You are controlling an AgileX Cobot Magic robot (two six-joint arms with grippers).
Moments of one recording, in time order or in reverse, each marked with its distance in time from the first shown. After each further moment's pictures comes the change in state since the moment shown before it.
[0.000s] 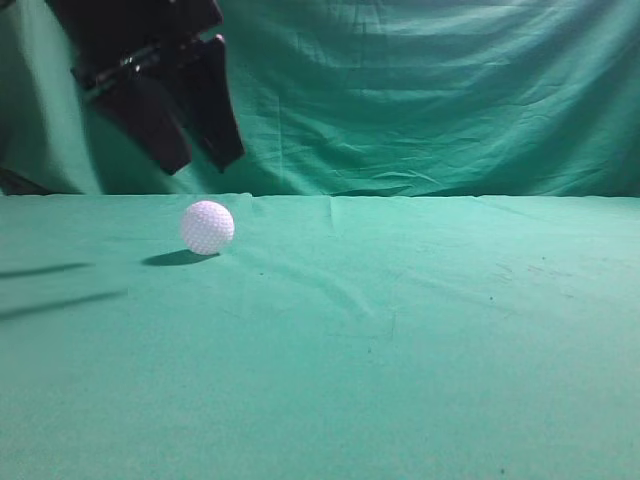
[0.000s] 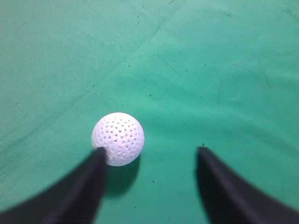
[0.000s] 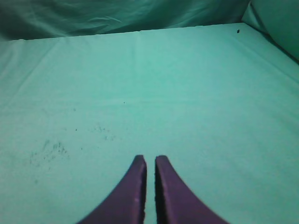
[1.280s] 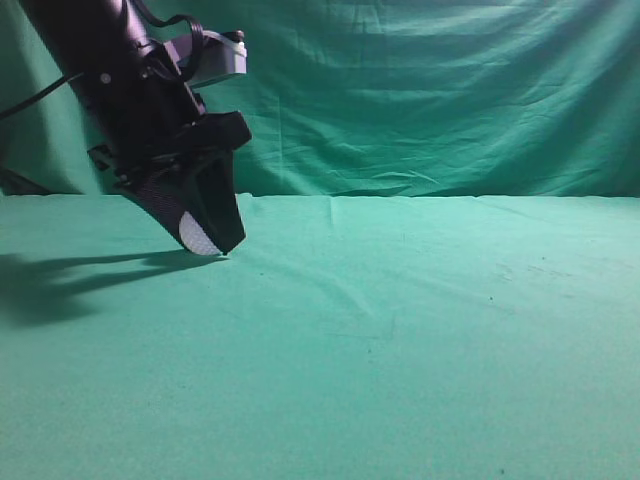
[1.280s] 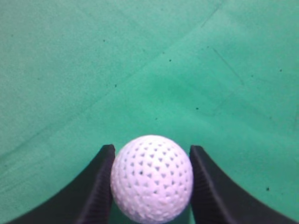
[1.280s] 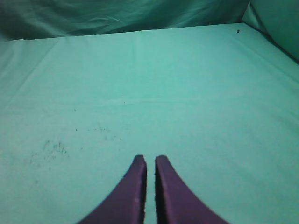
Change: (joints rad) left arm 0.000 0.200 -0.034 -0.036 -0.131 -0.028; right arm 0.000 0.000 0.000 0.000 0.000 0.000
